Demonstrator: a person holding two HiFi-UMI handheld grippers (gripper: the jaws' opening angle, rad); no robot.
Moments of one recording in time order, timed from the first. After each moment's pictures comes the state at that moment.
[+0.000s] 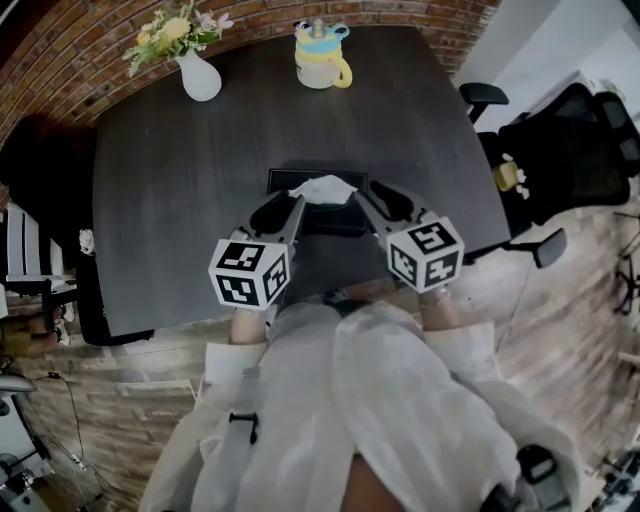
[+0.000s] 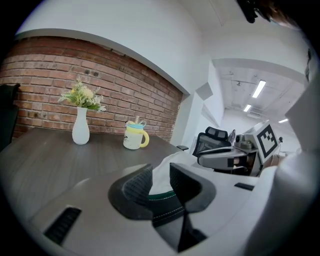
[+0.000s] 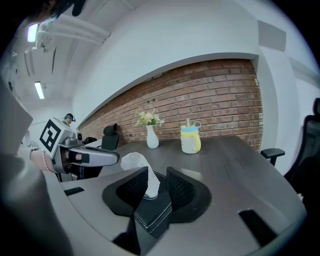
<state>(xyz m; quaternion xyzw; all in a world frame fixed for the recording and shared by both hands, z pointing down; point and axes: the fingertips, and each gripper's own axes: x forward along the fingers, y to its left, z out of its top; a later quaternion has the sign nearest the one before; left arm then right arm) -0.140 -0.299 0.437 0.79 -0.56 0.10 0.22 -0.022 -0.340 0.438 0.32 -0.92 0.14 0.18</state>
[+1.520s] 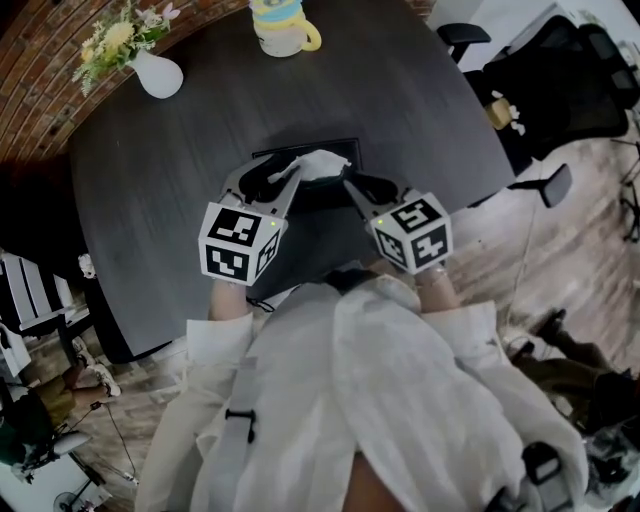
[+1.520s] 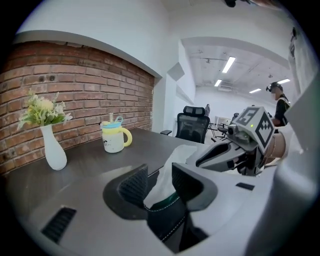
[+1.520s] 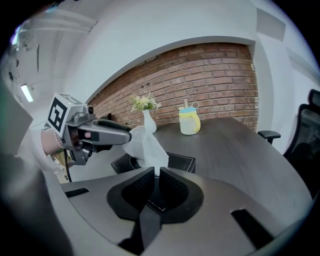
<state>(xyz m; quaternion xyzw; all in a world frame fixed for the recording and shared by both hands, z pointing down) -0.132 -0.327 0.445 0.86 -0.44 0.24 0.14 -0.034 -0.312 0.488 0.33 -0.89 0.20 0.24</state>
